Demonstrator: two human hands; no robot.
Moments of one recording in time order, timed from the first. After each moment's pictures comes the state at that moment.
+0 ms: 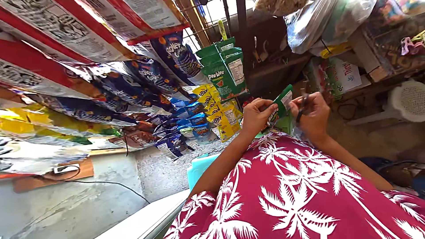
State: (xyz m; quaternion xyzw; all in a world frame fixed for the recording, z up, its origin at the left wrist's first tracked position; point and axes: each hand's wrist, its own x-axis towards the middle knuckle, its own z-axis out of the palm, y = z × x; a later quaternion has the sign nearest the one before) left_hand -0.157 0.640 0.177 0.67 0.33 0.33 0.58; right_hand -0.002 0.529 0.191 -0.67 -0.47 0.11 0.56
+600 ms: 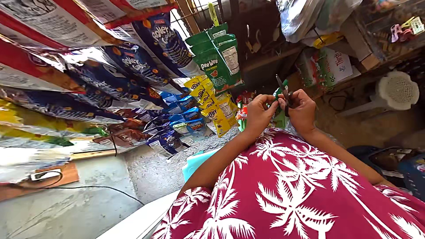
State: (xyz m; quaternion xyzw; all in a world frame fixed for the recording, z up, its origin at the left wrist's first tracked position) left_hand -0.157 0.616 0.178 0.70 0.33 0.30 0.56; right_hand -0.029 0.532 0.174 -0.71 -0.41 0.17 0.55
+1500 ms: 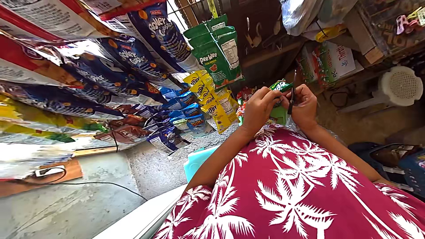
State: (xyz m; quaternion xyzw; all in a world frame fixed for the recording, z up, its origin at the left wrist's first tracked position) left_hand -0.163 0.624 0.171 0.84 0.17 0.39 0.33; right_hand -0.027 0.528 0.172 -0.64 -0.44 0.18 0.61
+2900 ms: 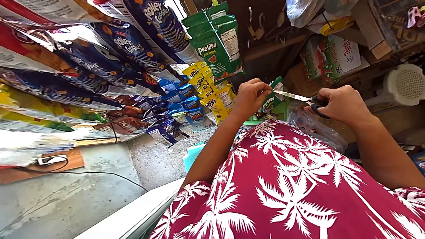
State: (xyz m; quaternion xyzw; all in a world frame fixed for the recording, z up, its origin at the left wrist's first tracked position) left_hand -0.179 0.652 0.181 0.85 0.21 0.26 0.41; right_hand 0.059 0.478 0.237 -0.79 -0.58 0.17 0.05
